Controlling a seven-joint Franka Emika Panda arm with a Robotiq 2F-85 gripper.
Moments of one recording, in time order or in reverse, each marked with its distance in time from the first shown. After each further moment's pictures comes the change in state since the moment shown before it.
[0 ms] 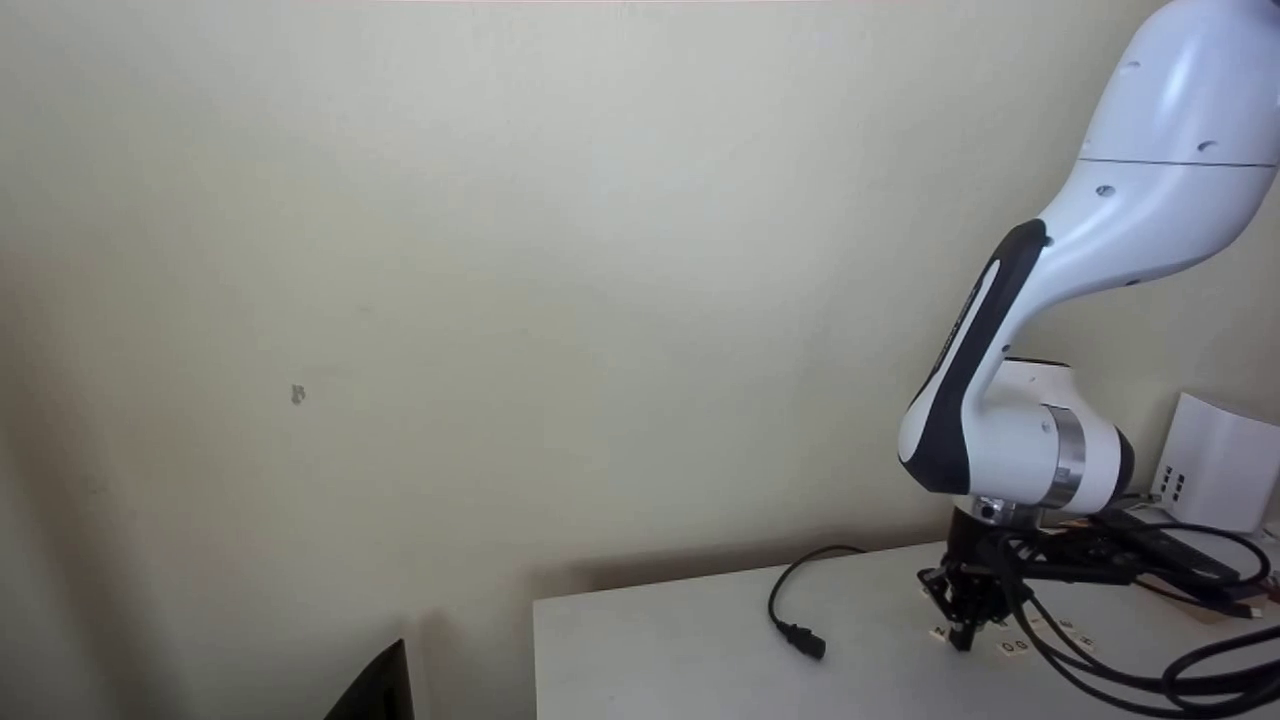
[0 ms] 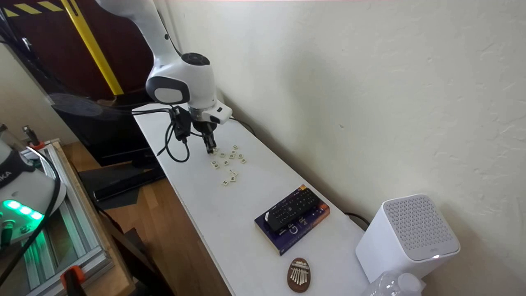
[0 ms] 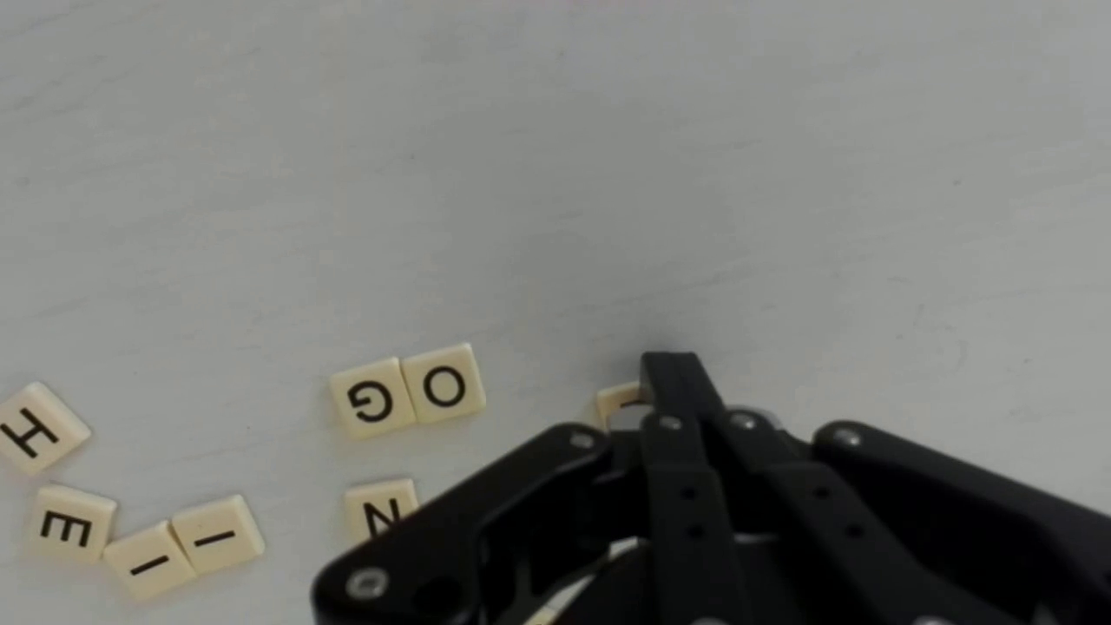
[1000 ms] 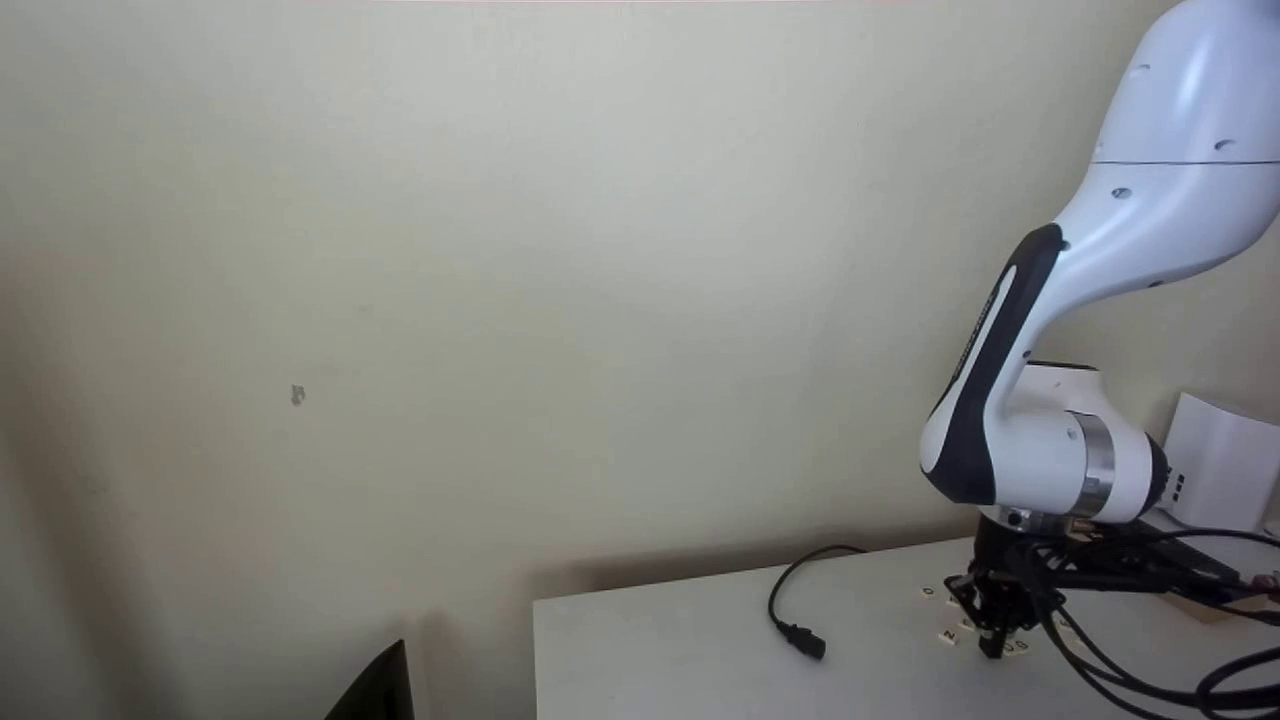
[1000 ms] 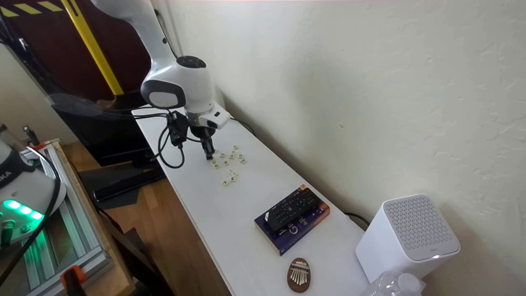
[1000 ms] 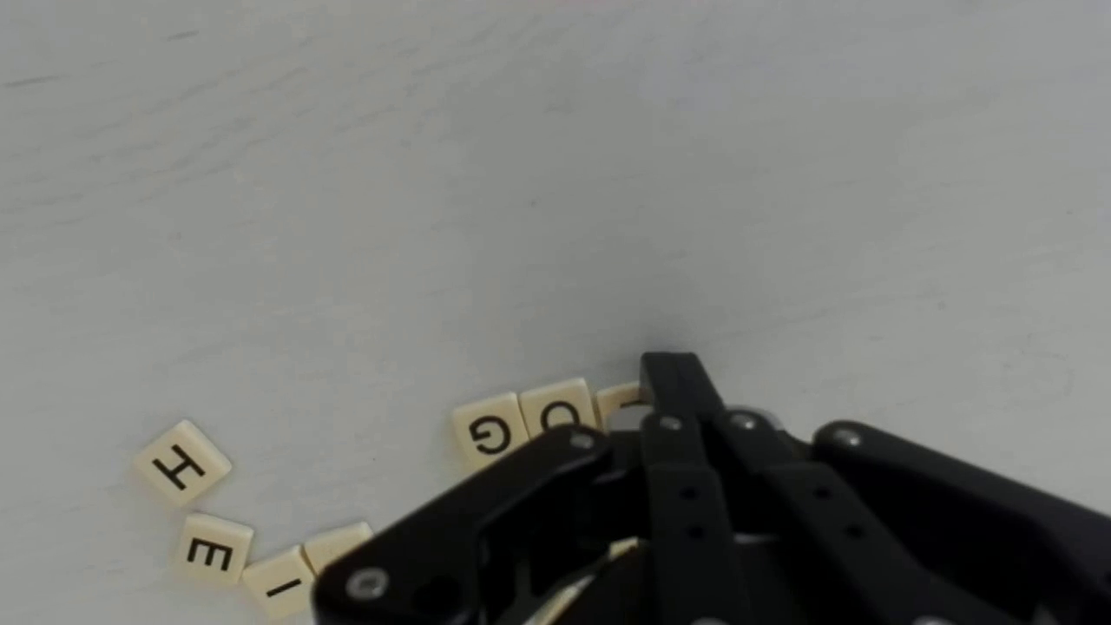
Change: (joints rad) arm -0.001 -0.013 -0.024 -0.054 0.000 0.045 0.004
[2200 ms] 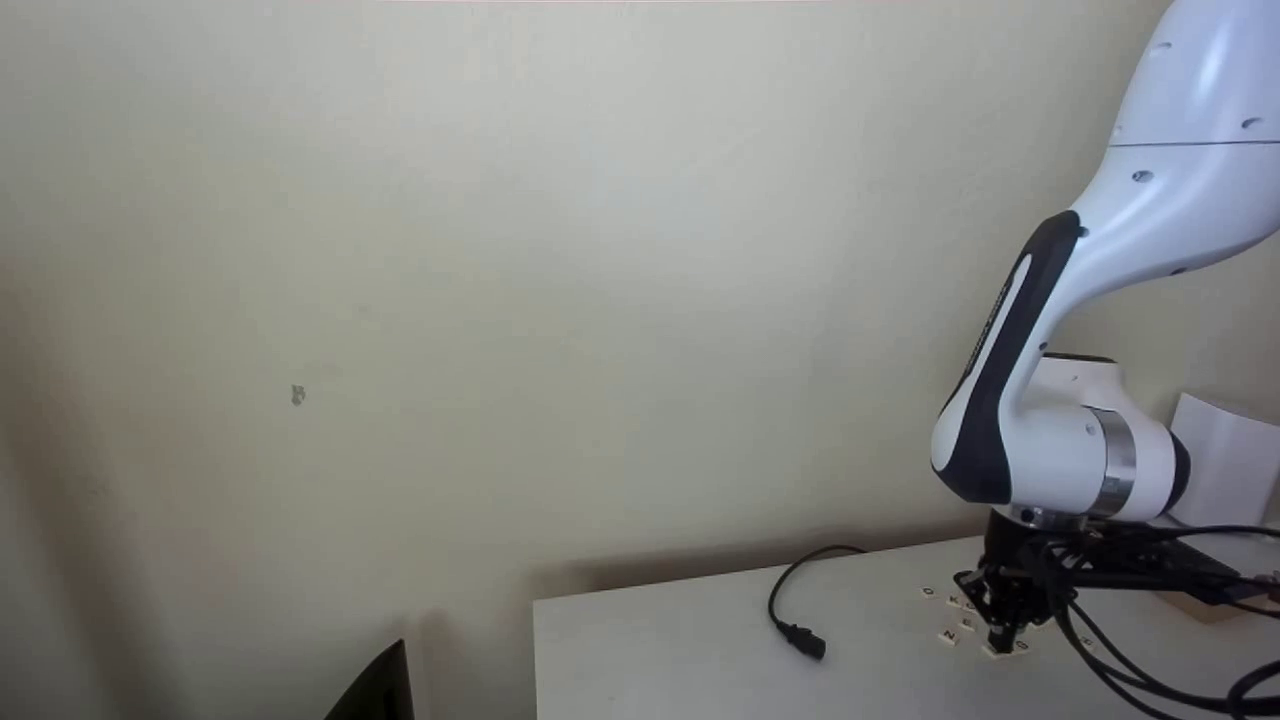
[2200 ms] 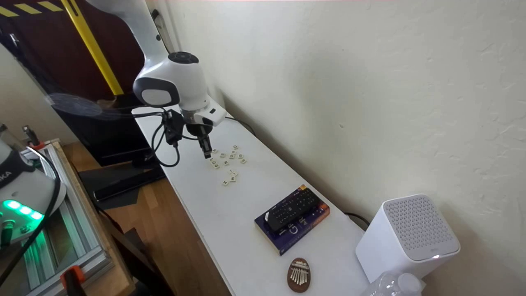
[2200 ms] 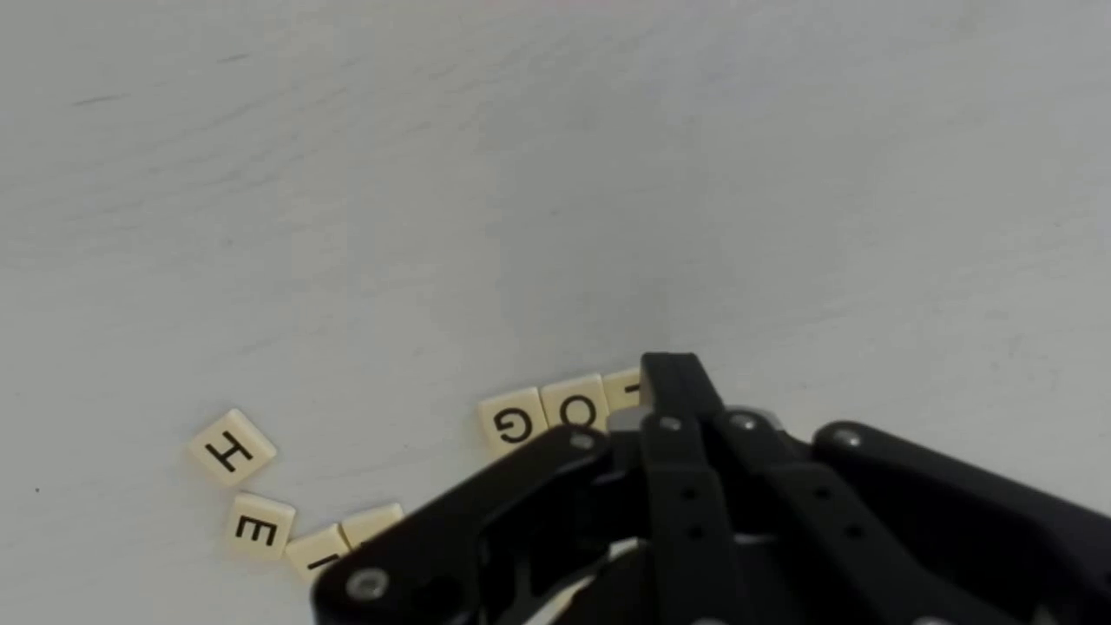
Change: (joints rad) arm 0.002 -0.045 0.007 -0.059 0.000 0.051 0.000
